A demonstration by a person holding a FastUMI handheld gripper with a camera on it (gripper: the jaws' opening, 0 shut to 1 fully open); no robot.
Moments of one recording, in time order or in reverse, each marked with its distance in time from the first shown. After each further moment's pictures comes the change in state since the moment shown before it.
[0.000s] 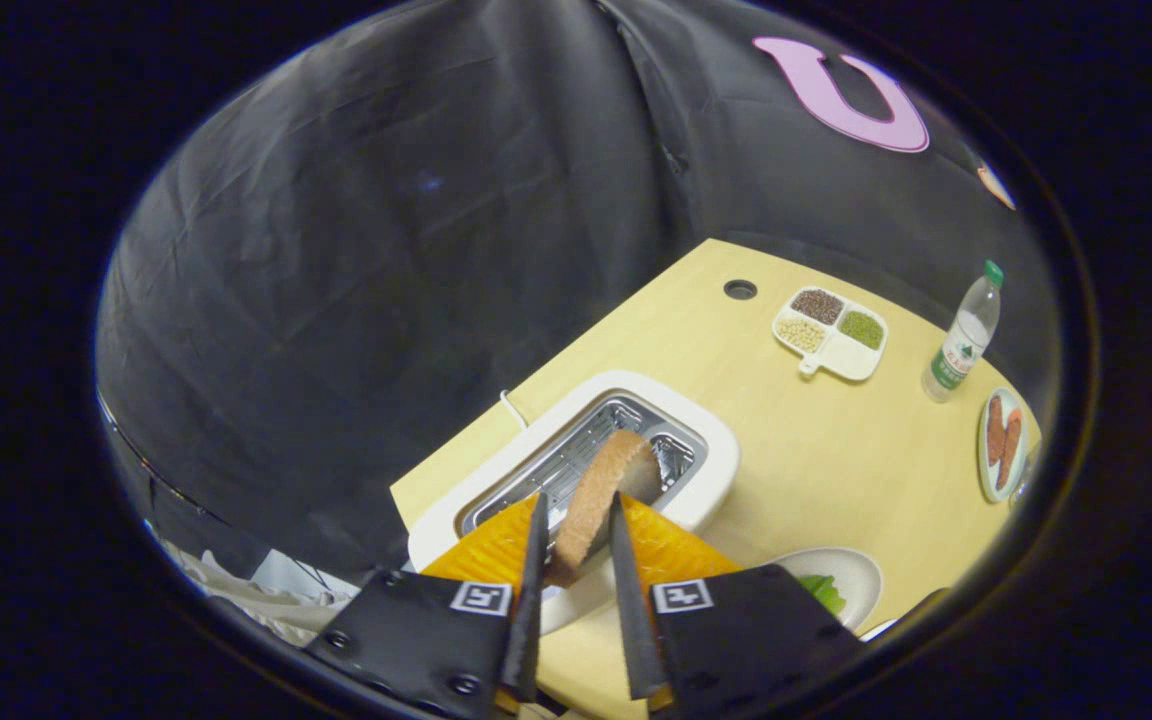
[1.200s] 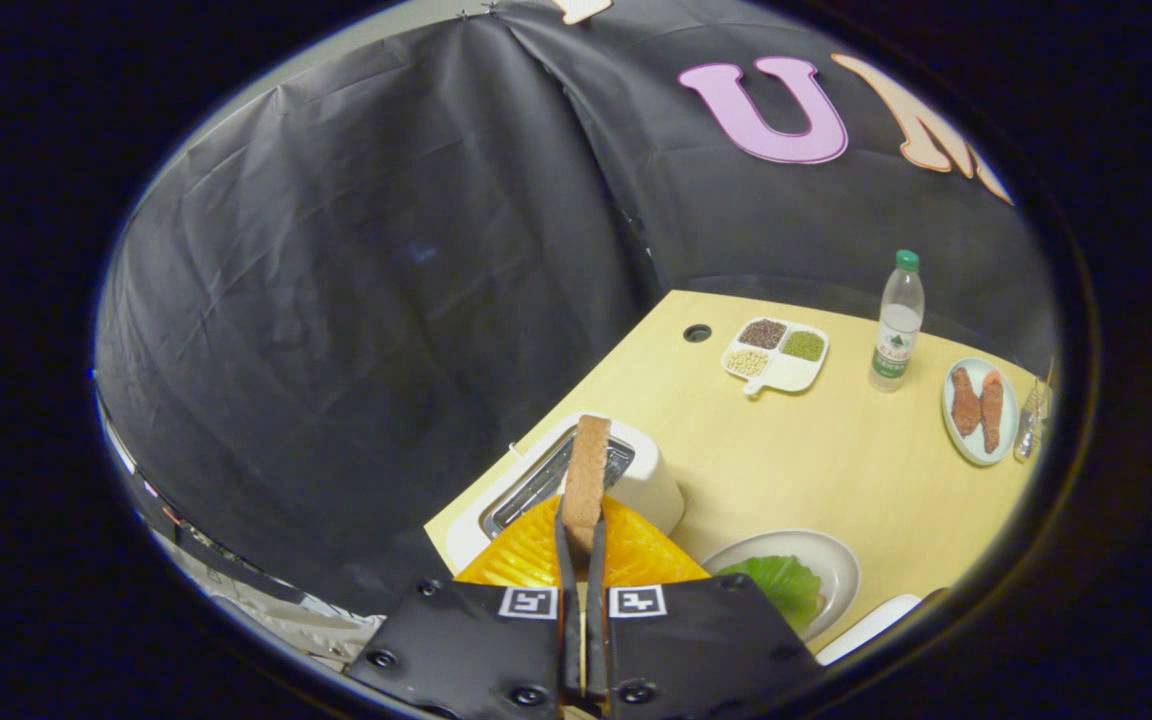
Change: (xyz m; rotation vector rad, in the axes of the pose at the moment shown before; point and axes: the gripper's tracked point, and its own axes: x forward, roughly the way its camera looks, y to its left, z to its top) arm -0.098 -0.035 0.016 0.132 -0.206 0.039
